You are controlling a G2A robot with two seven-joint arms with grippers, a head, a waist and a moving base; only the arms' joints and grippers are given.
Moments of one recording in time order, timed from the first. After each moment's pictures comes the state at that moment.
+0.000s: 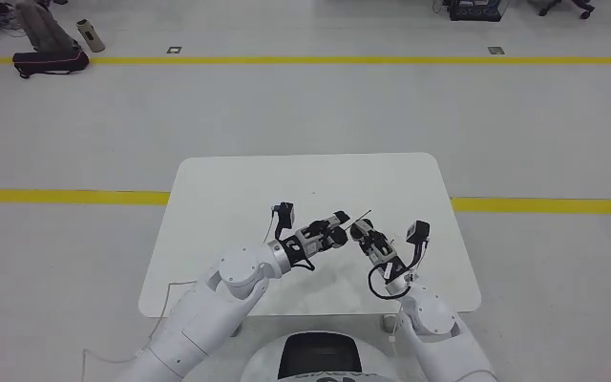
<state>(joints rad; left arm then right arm) 1.36 -1.21 -0.90 -1.57 -0.48 0.01 -0.44 -1.76 -1.35 1.31 -1.59 0.18 -0.34 0.29</state>
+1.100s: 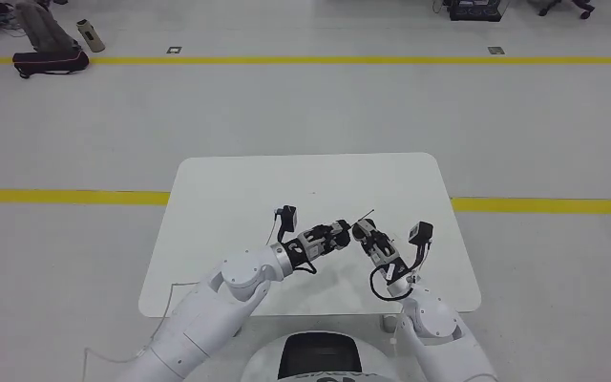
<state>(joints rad) 1.36 -1.21 -0.89 -1.56 -0.49 0.02 -0.44 -1.78 -1.36 1.31 -1.63 0.18 -0.34 0.28</state>
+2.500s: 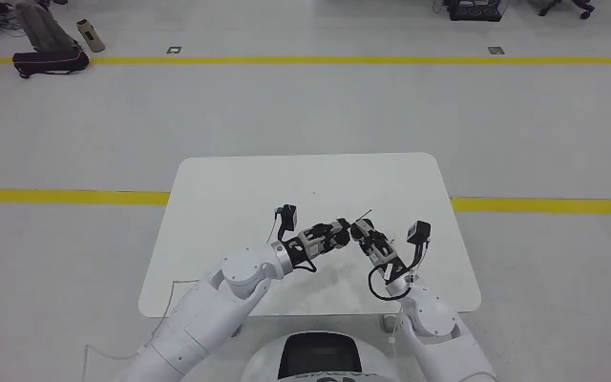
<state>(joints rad) 1.34 -1.21 -0.88 -1.54 -0.51 0.02 -0.45 -1.77 -1.36 1.31 -1.61 0.16 -0.34 0.29</state>
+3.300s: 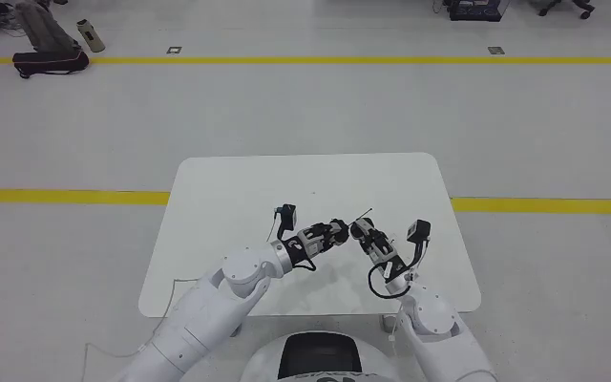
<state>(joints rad) 1.33 -1.21 -0.87 -1.52 -0.51 0.02 -0.45 -1.76 -1.36 1.31 -1.60 0.16 -0.34 0.29</state>
